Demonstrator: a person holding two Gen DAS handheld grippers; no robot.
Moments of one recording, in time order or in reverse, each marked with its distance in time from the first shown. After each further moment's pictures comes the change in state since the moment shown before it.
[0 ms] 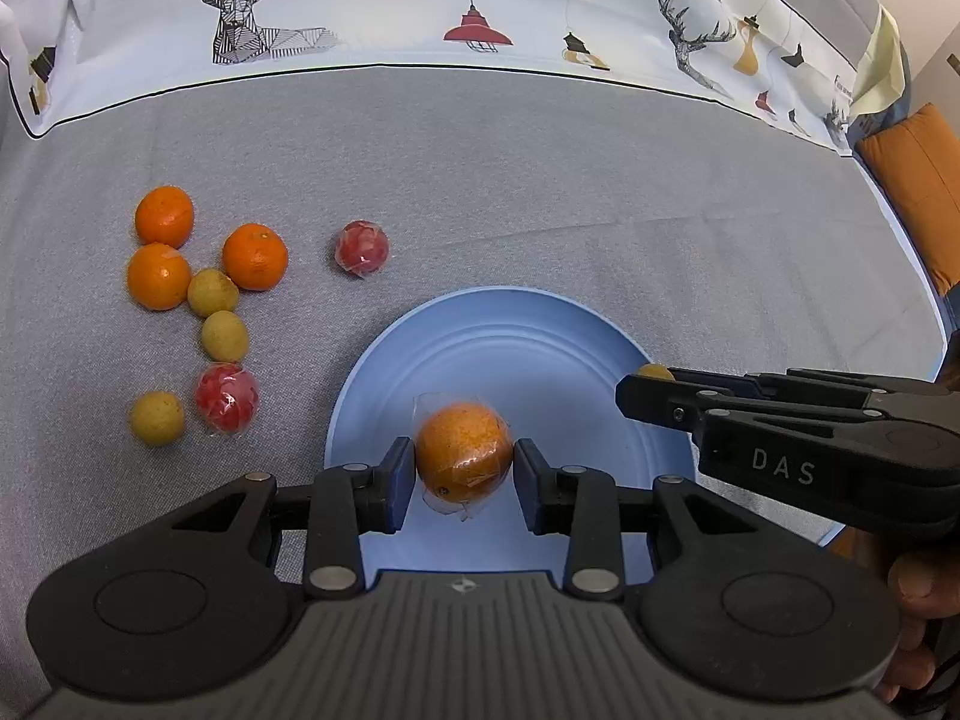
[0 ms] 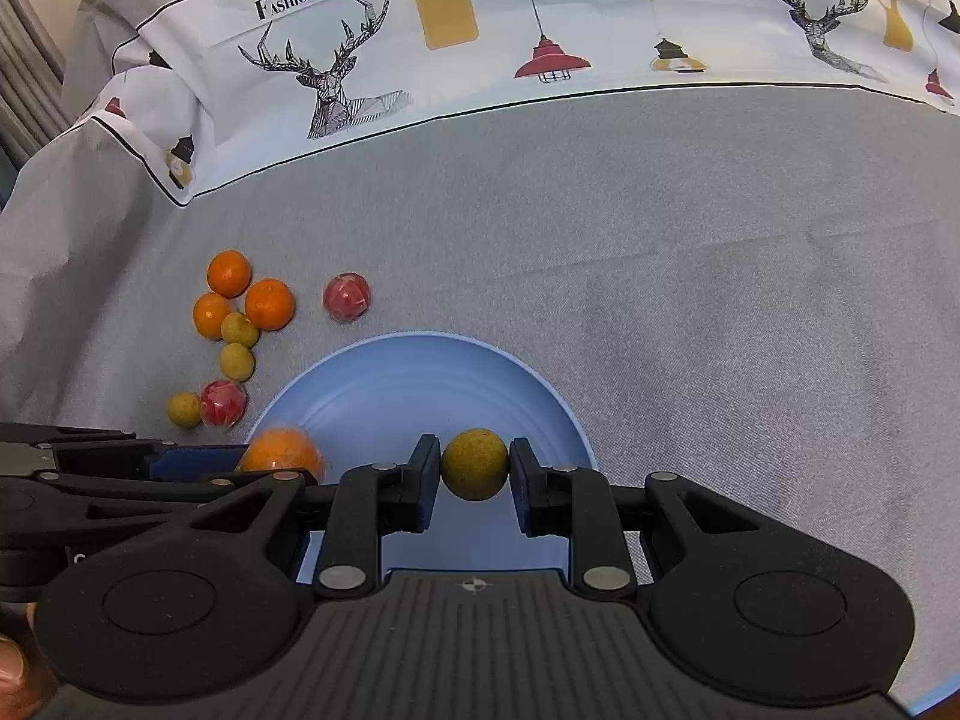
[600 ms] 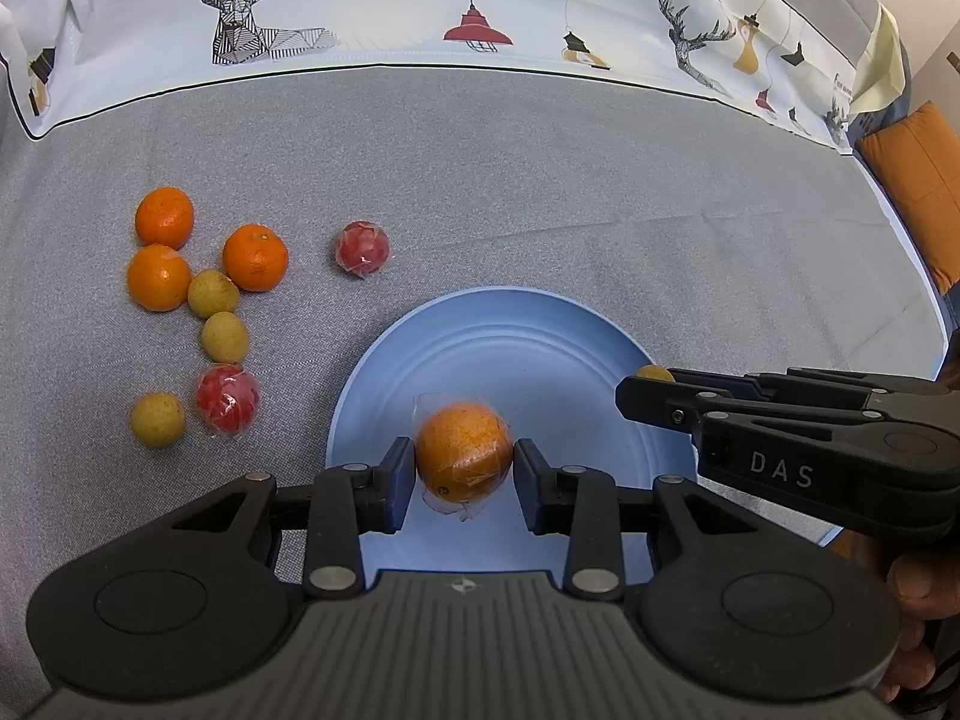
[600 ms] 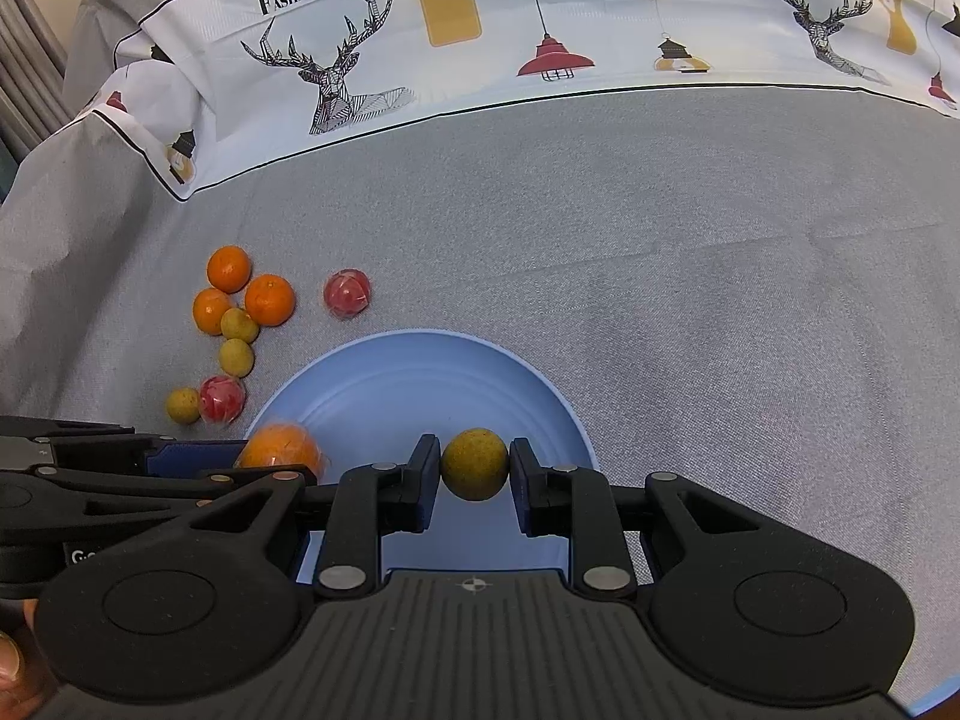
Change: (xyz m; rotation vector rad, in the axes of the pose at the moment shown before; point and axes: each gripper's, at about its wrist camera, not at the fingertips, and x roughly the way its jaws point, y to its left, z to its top) left arm 0.000 0.000 0.000 0.000 0.001 0.001; right arm 0.001 0.001 0.000 -0.005 0.004 -0.002
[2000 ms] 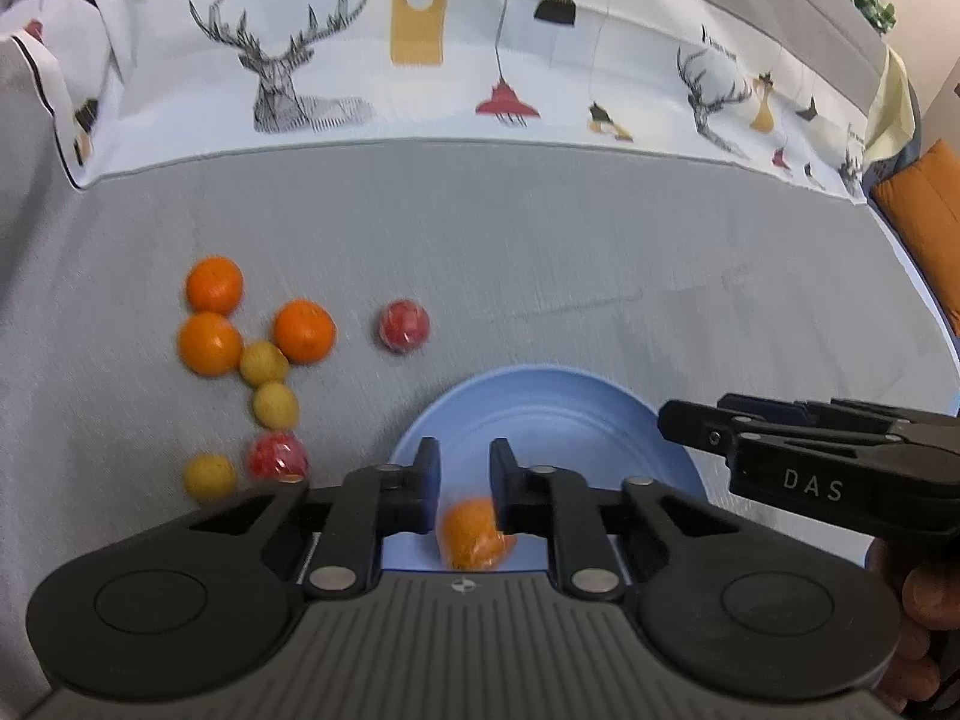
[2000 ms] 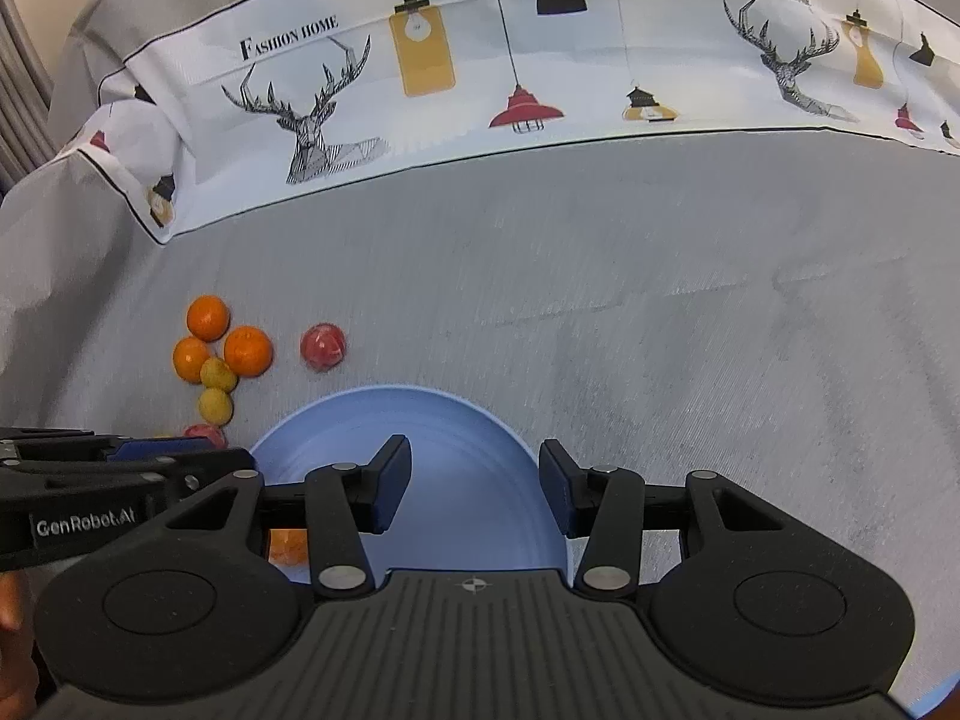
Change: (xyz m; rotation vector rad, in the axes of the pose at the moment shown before) left arm -0.022 0.008 0.010 -0.016 -0.141 0.059; right arm -0.012 -0.003 0.006 0.010 -0.098 -0.057
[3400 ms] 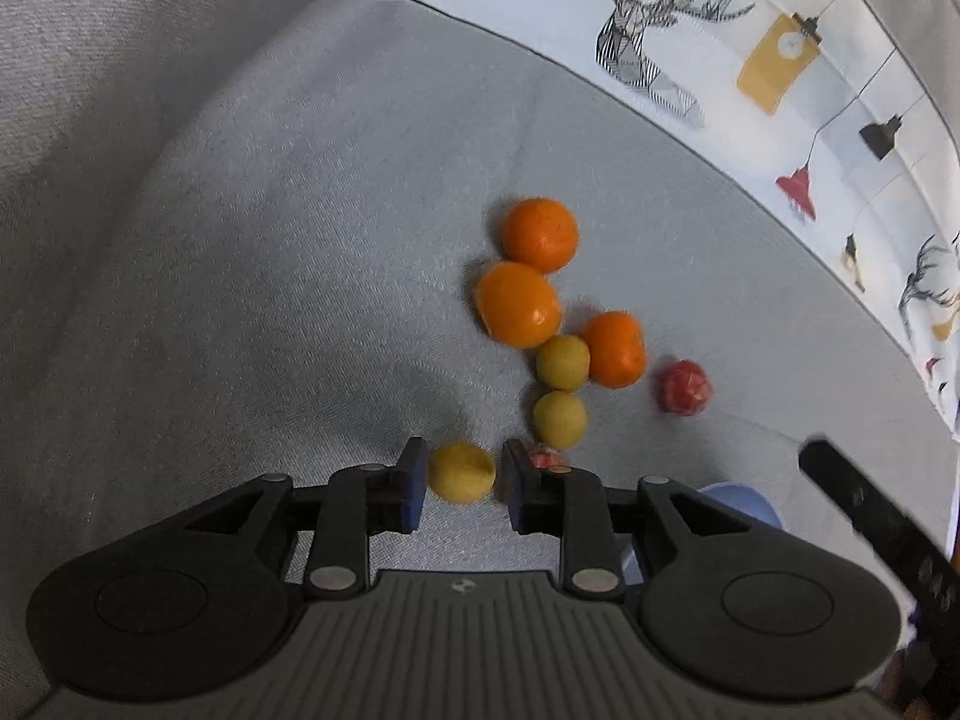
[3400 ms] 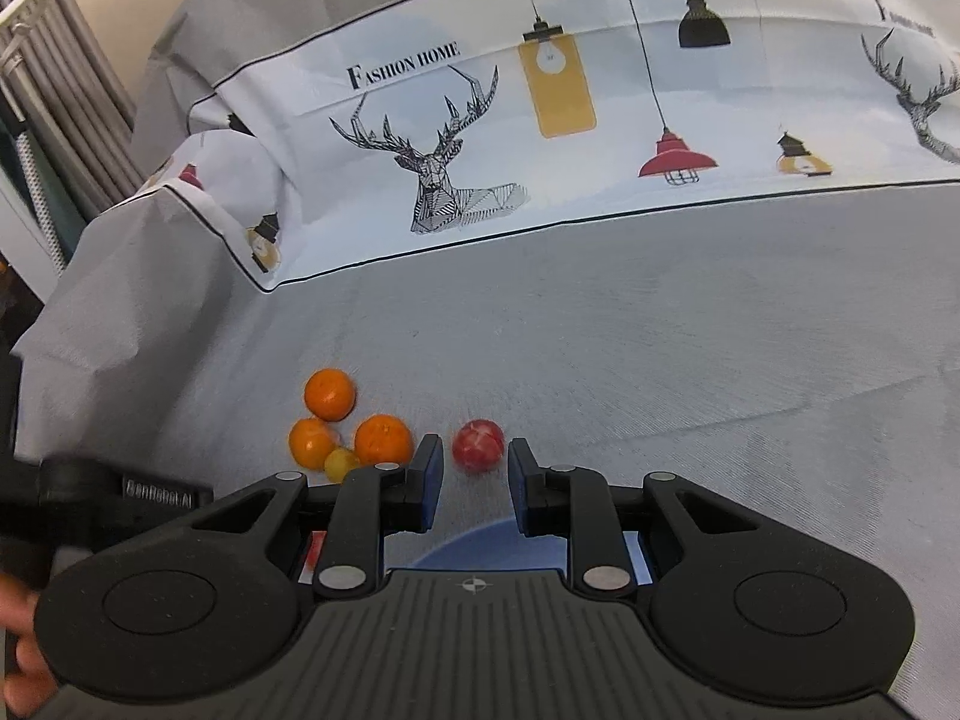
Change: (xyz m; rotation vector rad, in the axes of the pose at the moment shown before) left arm 0.023 0.145 0.012 -0.551 0.189 0.123; right arm 0.051 0.055 0.050 -0.022 -0.027 0.206
